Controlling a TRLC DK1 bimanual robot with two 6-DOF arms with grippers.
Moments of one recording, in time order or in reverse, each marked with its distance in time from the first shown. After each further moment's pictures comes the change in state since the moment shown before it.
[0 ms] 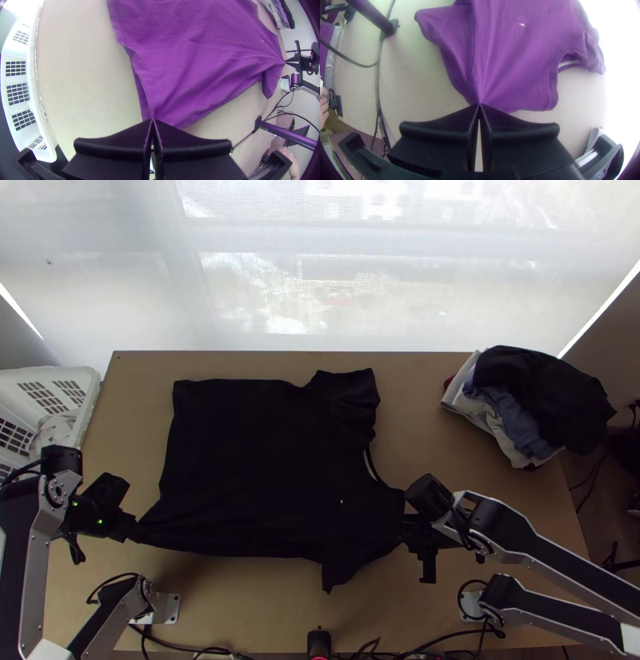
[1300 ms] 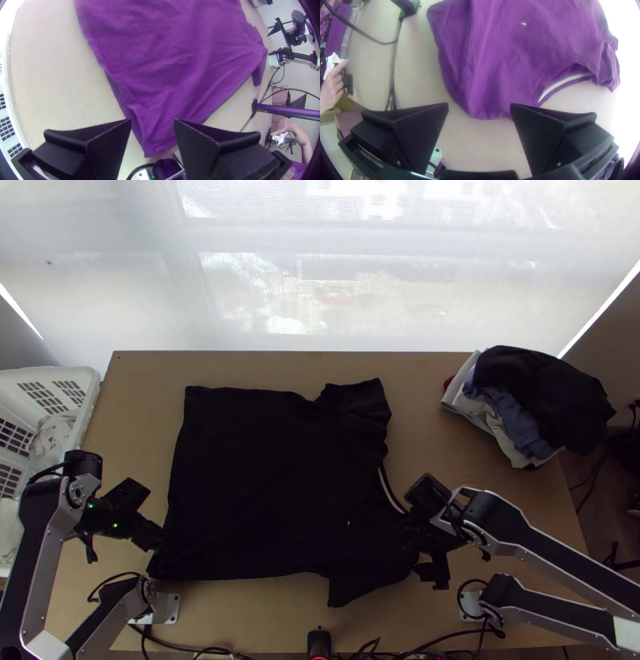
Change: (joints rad) left arm -0.063 0.024 -0.113 0.080 0.121 0.148; right arm -0.030 0.045 0.027 -0.157 -0.071 -0.138
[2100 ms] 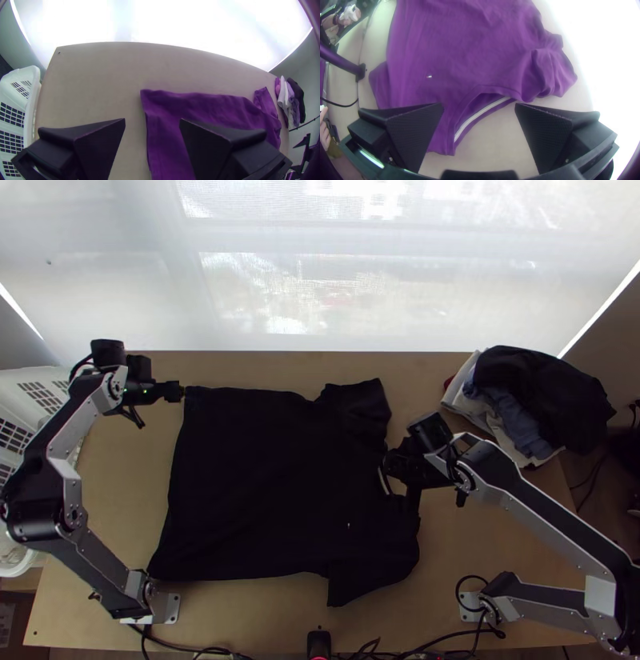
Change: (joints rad) left arm -0.122 0.816 0.618 0.818 -0.021 -0.662; right arm -0.230 0.216 0.240 0.278 -0.003 0.049
